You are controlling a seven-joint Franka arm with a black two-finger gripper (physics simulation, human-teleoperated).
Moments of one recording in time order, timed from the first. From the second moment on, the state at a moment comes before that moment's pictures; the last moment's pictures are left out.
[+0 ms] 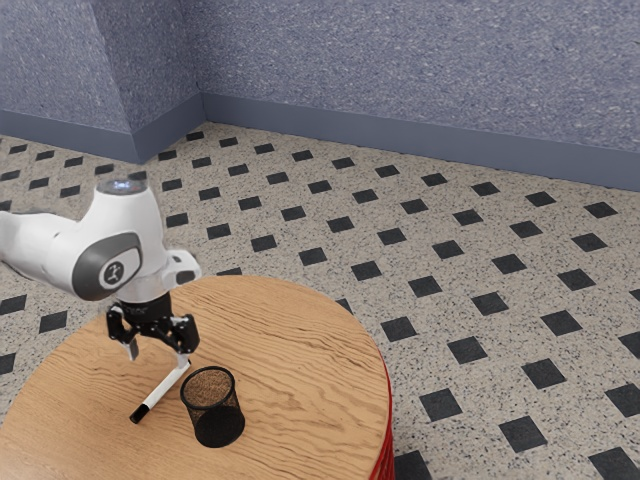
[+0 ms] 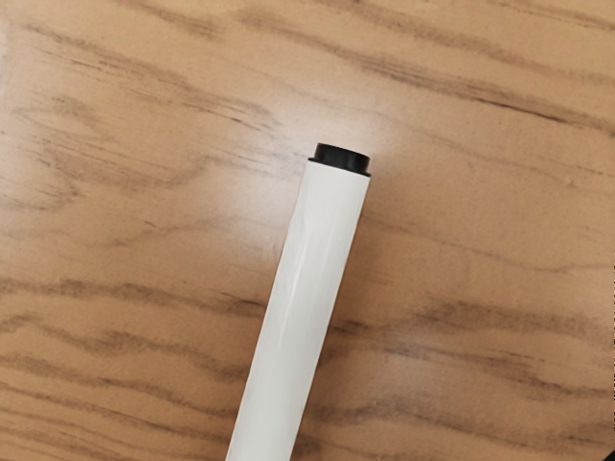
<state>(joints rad) -0.09 -0.09 0.17 -2.50 0.09 2.32 -0.26</state>
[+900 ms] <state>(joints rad) -0.09 0.01 0.17 -2.53 0.05 2.51 -0.07</state>
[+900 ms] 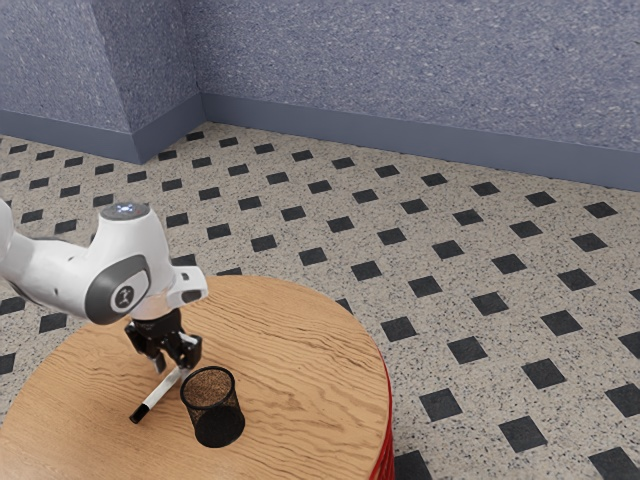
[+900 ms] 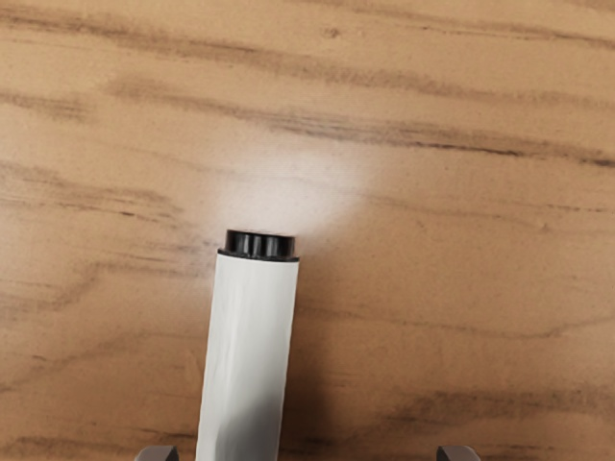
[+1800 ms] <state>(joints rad) -0.06 0.11 0.19 -2.48 -0.02 2.57 0.09</state>
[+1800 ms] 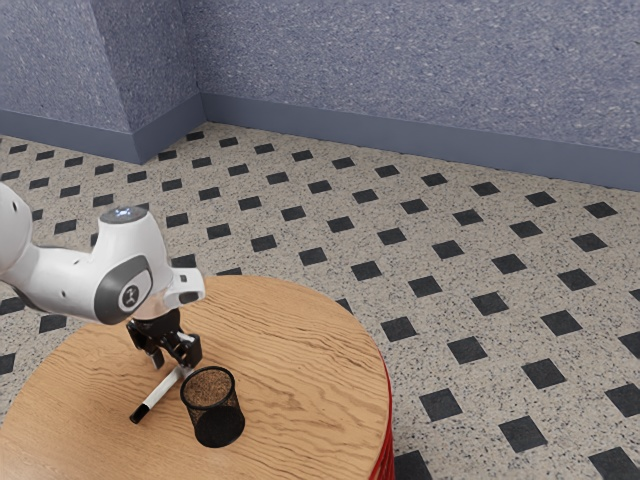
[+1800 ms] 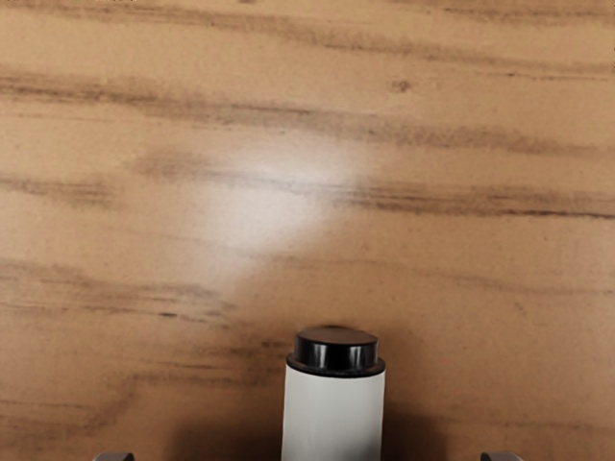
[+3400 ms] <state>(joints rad) -0.19 -0.31 0.16 -2.48 0.09 2.60 0.08</state>
